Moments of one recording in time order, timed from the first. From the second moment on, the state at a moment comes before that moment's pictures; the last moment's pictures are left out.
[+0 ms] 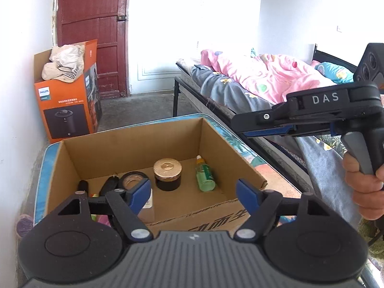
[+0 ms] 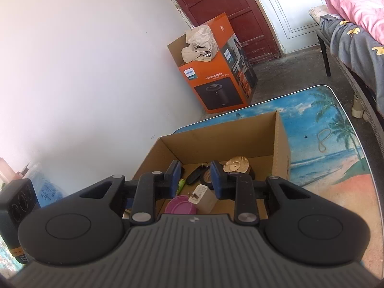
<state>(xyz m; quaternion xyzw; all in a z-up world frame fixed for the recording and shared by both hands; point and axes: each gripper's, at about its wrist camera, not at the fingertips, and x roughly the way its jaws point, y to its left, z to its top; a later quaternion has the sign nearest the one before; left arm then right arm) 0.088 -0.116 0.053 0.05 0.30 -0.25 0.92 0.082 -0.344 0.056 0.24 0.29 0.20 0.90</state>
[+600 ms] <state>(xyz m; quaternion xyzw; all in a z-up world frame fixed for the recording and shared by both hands) 0.054 -0.007 0.030 0.01 0.32 -0.11 0.94 0.076 -0.205 0.039 0.23 0.37 0.30 0.85</state>
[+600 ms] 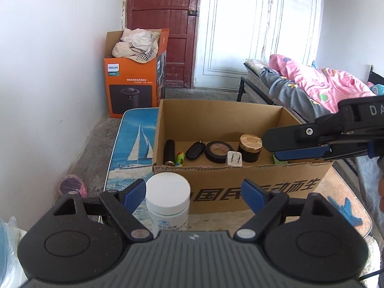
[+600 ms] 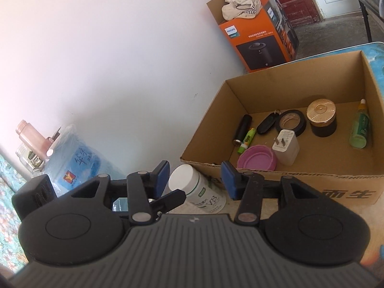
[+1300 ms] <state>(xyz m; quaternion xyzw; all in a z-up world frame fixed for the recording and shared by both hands) 0.094 0.005 -0.020 0.01 0.38 -0.08 0.92 0.122 -0.128 -0.028 0.28 0.44 0.26 0.82</state>
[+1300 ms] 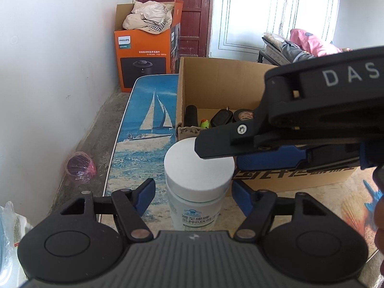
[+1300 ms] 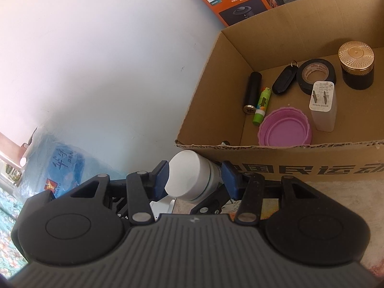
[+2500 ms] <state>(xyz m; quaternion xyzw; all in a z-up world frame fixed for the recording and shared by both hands) 0.041 -0.002 0.086 0.03 0.28 -0.03 0.96 0.088 -0.124 0.072 0.26 0.33 0.37 0.83</state>
